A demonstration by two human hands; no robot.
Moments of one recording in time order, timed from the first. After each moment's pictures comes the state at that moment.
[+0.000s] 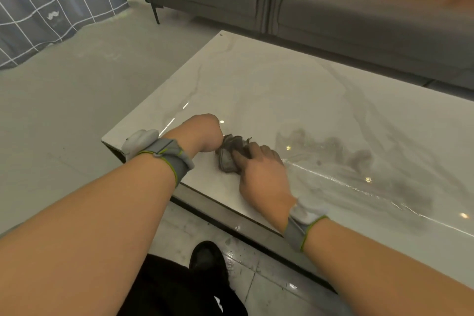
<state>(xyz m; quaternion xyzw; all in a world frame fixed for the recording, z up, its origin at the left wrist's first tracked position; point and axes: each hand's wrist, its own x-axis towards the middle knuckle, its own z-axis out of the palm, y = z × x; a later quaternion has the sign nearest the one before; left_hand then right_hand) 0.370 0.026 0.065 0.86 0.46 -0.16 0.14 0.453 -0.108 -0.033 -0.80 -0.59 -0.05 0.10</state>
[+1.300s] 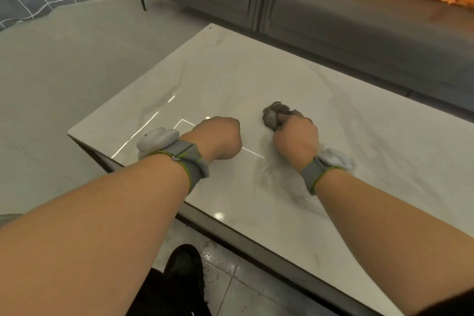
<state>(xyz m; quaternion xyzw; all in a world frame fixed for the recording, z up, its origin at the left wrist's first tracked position) 0.420 0.012 0.037 0.89 0.40 -0.13 0.17 0.595 -0.067 -0.022 -0.89 -0.44 0.01 0.10</state>
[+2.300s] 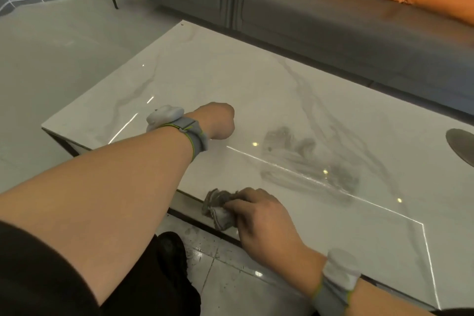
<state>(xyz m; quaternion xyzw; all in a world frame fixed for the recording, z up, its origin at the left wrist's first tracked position) 0.450 -0.024 0.059 0.91 0.36 -0.15 0.16 0.459 -0.264 -0.006 -0.76 -0.61 0.11 0.19</state>
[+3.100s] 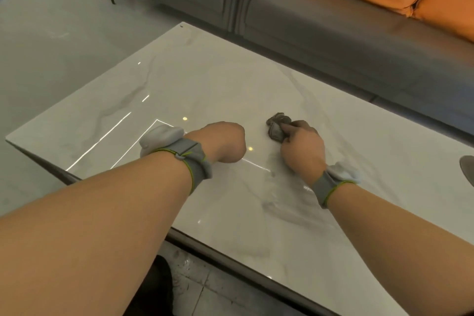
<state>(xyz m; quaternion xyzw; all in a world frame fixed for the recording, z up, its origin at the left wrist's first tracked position) 0.483 -0.013 0.042 0.92 0.32 -0.16 0.18 0.662 -0.123 -0.024 -0.90 -0.43 0.00 0.10</state>
